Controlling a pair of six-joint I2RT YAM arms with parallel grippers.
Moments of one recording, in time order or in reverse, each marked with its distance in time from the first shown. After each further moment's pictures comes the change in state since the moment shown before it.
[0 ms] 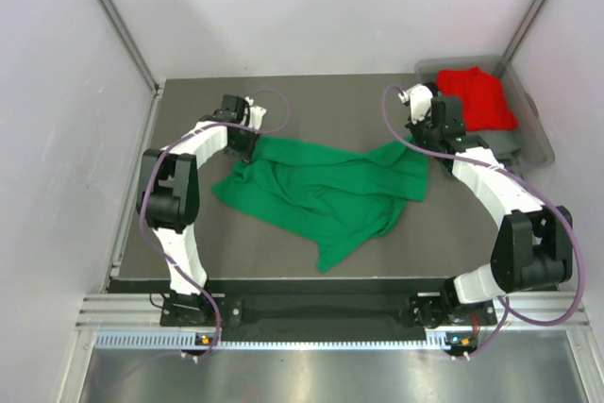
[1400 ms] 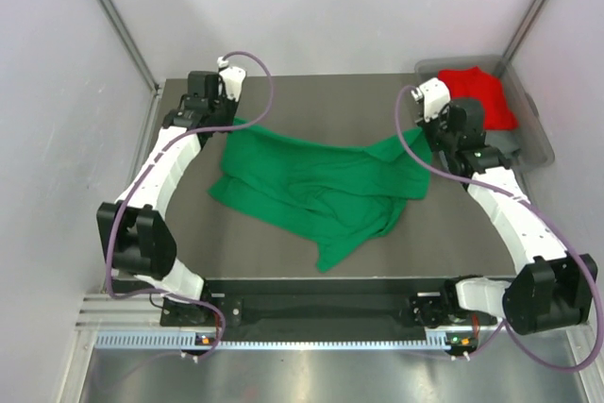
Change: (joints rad) left arm 0.010 -0.357 0.024 0.015 -0.061 0.020; right arm 0.000 -0.223 -0.043 -0.006 0.012 -0.019
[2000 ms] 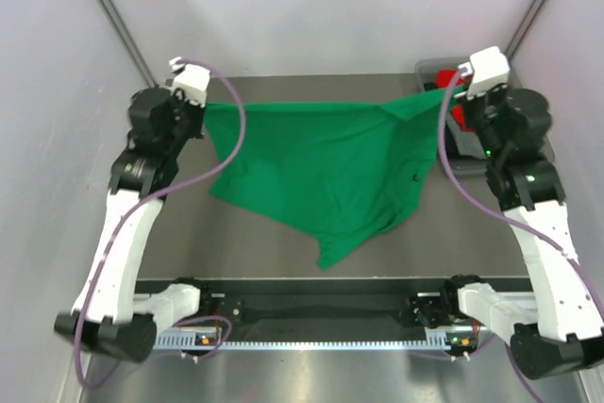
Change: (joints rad) left arm 0.000 -0.457 -0.085 0.005 -0.029 0.055; right arm 0.000 -0.232 0.227 -0.096 0.099 -0.014
